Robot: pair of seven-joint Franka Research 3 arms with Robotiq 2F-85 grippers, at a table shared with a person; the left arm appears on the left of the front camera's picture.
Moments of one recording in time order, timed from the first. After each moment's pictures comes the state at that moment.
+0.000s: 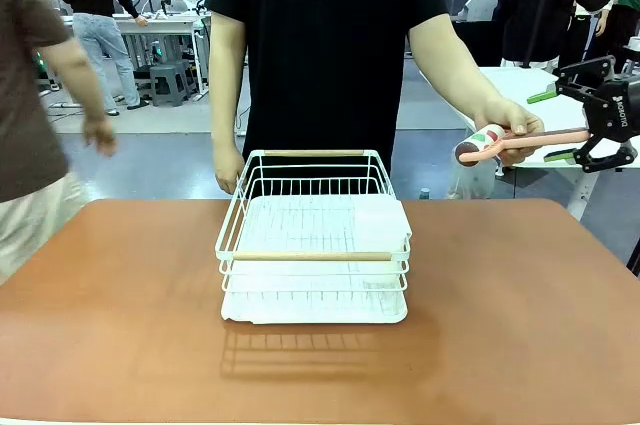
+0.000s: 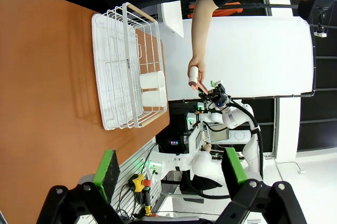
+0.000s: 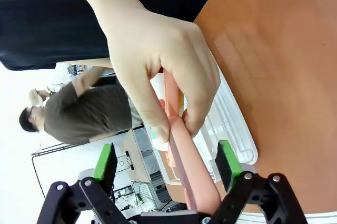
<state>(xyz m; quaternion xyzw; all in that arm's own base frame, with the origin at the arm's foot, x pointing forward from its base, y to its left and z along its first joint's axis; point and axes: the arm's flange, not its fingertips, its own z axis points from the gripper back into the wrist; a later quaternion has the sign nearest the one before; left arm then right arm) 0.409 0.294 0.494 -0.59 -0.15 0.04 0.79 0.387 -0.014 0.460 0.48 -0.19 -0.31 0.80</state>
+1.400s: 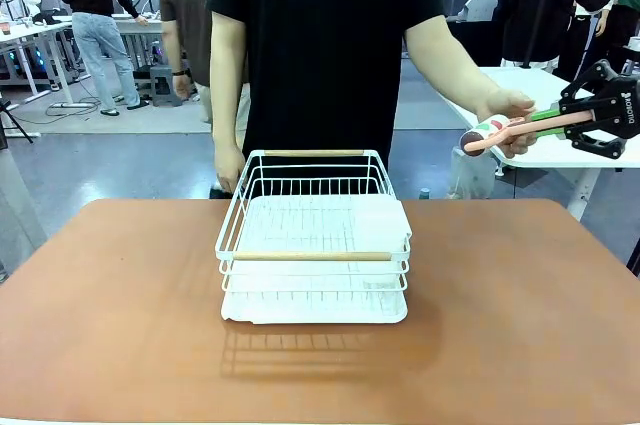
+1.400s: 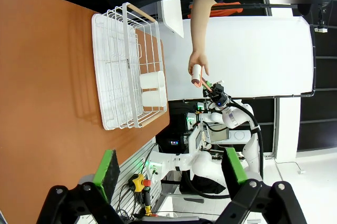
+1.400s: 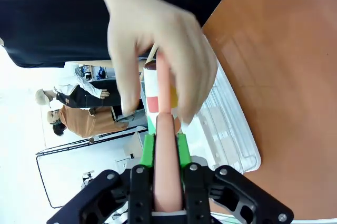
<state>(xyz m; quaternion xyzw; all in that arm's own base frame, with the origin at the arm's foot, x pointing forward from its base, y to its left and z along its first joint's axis) 0.409 0.294 0.494 -0.59 -0.15 0.04 0.79 0.387 -0.023 0.462 0.49 -0.21 -0.31 0.79</state>
